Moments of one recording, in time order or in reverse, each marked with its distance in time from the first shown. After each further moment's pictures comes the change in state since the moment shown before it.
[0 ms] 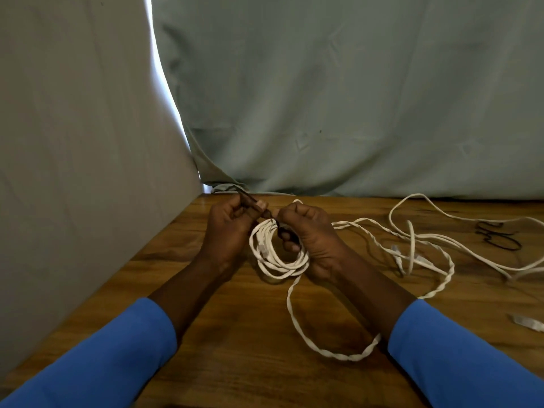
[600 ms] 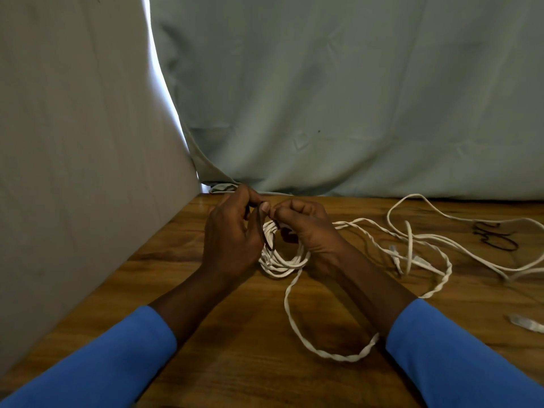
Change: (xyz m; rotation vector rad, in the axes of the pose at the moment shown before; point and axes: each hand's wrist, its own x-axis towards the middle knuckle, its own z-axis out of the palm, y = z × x) left_hand -0.013 0.012 0.004 0.741 0.086 0.622; right_hand 0.005 -0.005 0.001 -0.212 0.016 -0.103
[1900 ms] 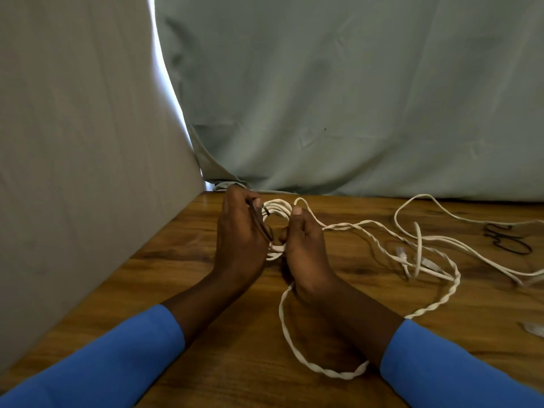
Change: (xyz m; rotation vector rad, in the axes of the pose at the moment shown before) left_hand -0.008 -0.007 0.022 -0.020 0.097 -0.177; right_hand -0.010 0.040 0.026 -0.034 0.304 -0.066
